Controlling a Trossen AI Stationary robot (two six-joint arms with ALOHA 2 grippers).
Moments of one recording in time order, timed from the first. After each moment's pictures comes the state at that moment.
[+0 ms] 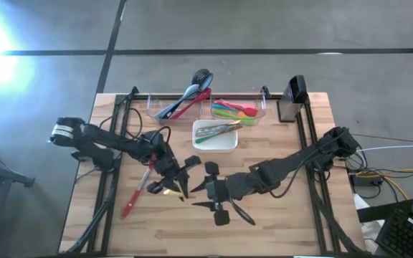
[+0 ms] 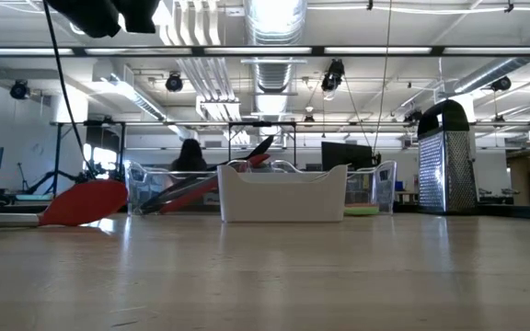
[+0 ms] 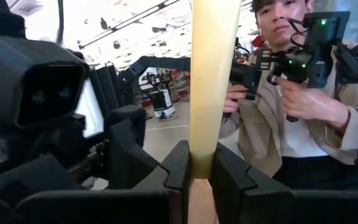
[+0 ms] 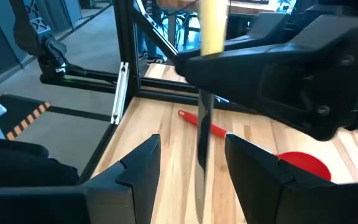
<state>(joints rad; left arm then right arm) -0.09 1.44 0.79 0.99 1.00 0.04 0.41 1.77 1.52 -0.11 0.21 0.09</state>
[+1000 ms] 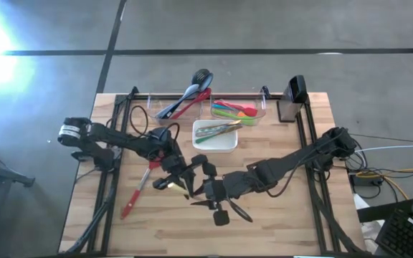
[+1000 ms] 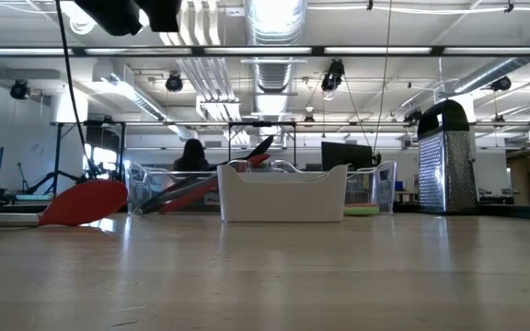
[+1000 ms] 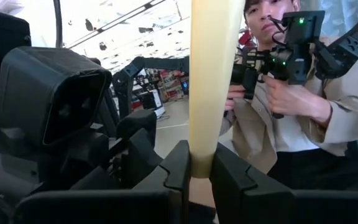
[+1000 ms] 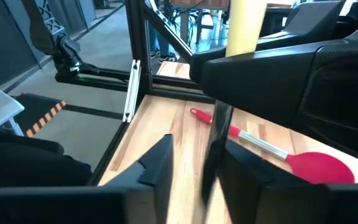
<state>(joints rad) -0.06 1.52 0.90 0.97 1.10 0.06 0.39 1.79 1.51 -0.09 0.13 0.10</state>
